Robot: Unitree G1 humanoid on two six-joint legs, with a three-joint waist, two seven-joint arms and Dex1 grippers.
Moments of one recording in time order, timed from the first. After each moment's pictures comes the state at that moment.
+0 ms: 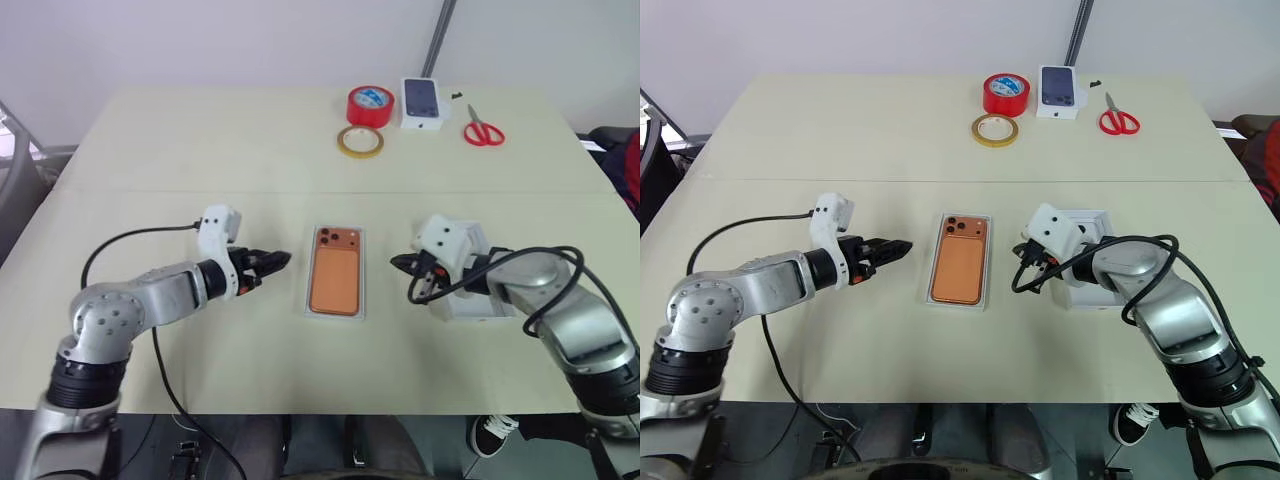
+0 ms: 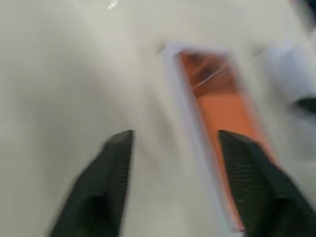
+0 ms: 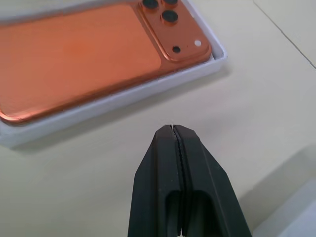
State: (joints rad) left arm -0.36 0.70 -0.03 -0.32 -1.19 1.03 0.04; right arm -0.36 -0.81 0.18 -0.42 0.18 0.80 0.77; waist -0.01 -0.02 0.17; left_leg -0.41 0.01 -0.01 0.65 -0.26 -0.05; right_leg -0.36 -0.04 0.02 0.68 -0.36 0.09
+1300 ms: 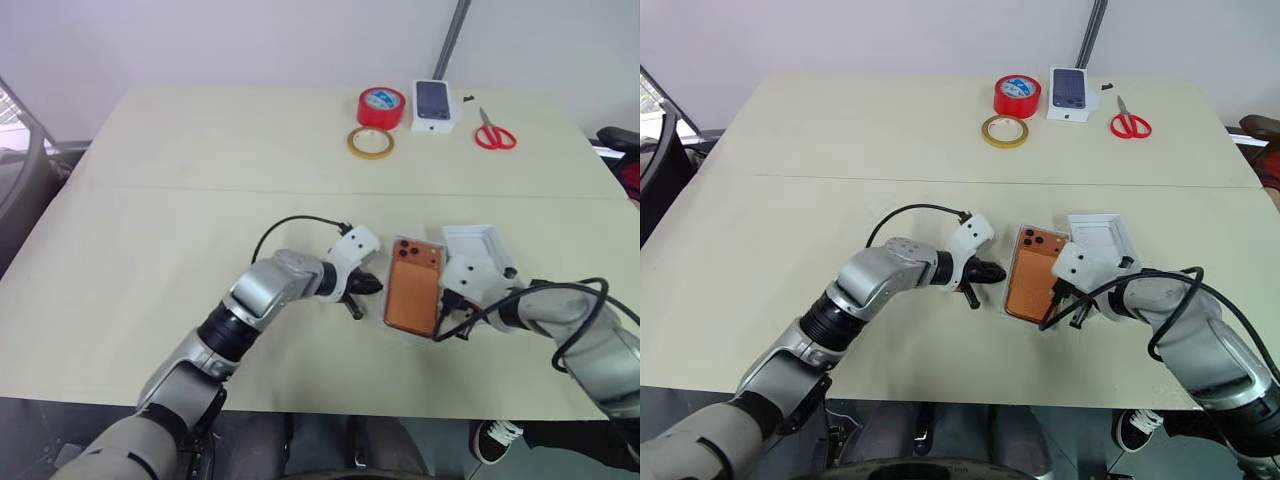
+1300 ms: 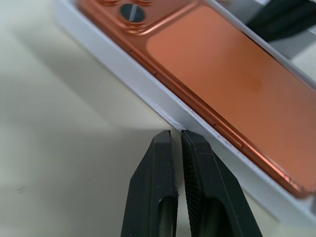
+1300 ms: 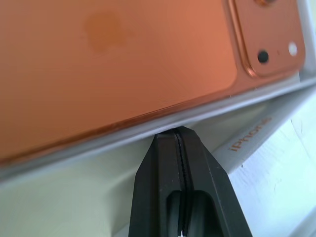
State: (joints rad) left arm -0.70 0.18 -0.51 0.03 -0.34 0.93 -0.63; right arm -0.12 -0.97 0.10 -0.57 0.03 0.93 0.80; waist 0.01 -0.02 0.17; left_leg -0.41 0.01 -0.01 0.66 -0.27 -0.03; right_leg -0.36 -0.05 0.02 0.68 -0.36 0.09
